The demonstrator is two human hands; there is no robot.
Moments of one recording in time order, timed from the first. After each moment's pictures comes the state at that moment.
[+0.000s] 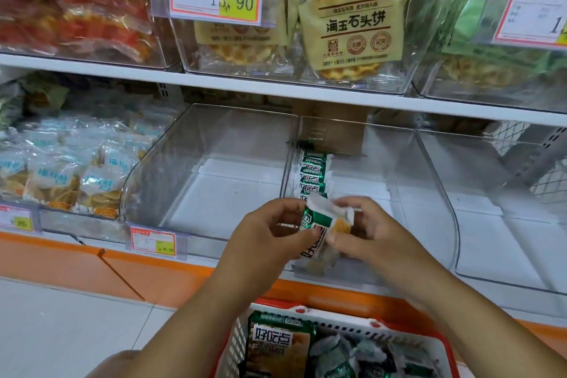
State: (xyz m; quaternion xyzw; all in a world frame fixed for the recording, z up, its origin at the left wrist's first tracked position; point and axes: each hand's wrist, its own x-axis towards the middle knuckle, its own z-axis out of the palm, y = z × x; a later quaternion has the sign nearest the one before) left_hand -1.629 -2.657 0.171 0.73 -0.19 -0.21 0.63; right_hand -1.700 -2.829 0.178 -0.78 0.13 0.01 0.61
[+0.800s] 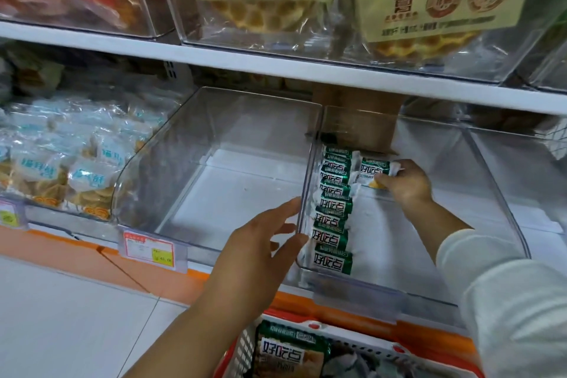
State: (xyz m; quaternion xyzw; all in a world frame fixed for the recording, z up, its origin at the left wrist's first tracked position) left_hand -1.590 -2.646 0.125 0.84 -0.21 -0.09 0.48; right_hand -1.529 -2.965 0.062 -0.81 0.38 -0.17 0.41
